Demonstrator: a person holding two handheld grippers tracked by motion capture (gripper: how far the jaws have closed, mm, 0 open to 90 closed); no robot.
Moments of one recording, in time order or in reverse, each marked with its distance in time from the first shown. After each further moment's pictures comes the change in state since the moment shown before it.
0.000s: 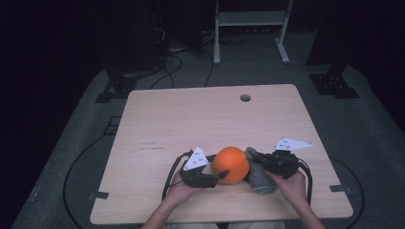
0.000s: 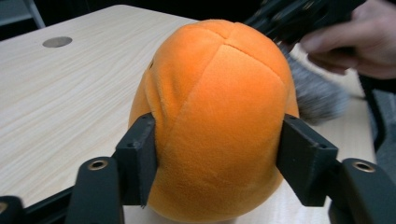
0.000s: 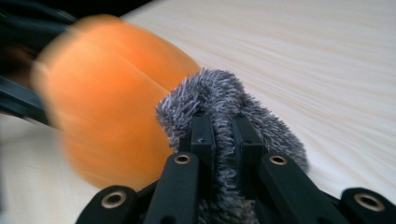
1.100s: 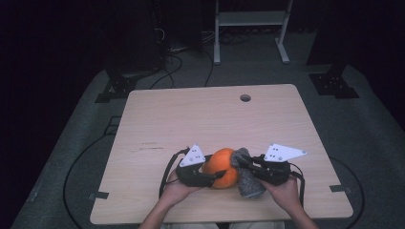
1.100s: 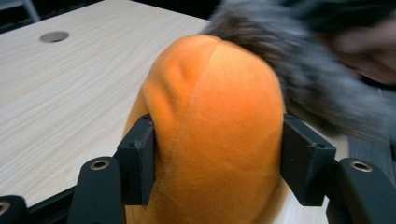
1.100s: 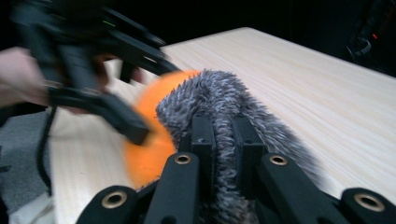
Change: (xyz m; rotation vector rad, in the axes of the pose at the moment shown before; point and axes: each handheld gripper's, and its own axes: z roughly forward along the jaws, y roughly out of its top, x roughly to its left) left arm -0.005 0.014 -0.016 0.053 -0.030 0.012; right arm 0.056 0.021 -0.006 -0.114 0.100 -0.228
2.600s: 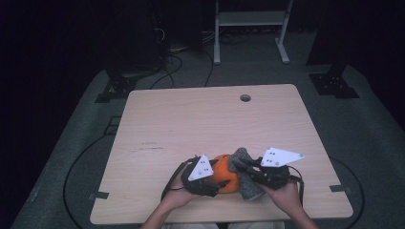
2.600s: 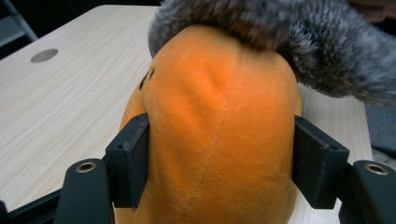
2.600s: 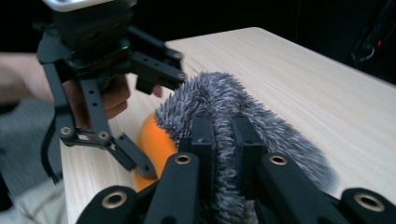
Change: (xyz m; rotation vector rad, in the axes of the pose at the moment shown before) left arm -0.016 -0.012 0.016 0.024 0.025 0.185; right arm 0.019 0.009 -0.002 0.028 0.009 -0.091
